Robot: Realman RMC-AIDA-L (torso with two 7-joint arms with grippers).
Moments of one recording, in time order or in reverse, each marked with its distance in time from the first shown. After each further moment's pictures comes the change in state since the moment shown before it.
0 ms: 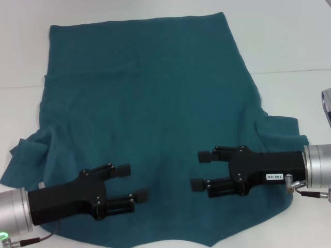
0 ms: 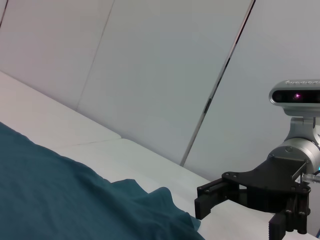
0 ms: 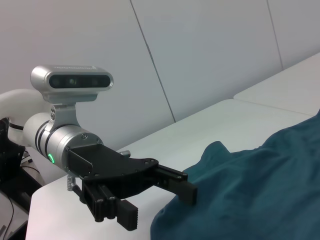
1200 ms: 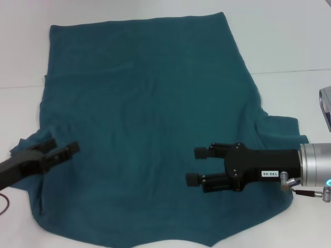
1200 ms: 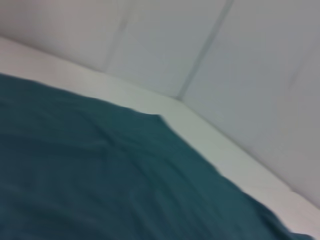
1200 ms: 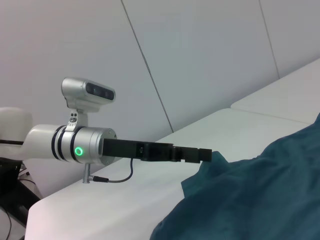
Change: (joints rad) left arm 0.015 0.025 -0.256 -0.002 0.017 -0.264 -0.163; right arm 0.006 0.009 0.006 0.017 0.023 0.016 0.002
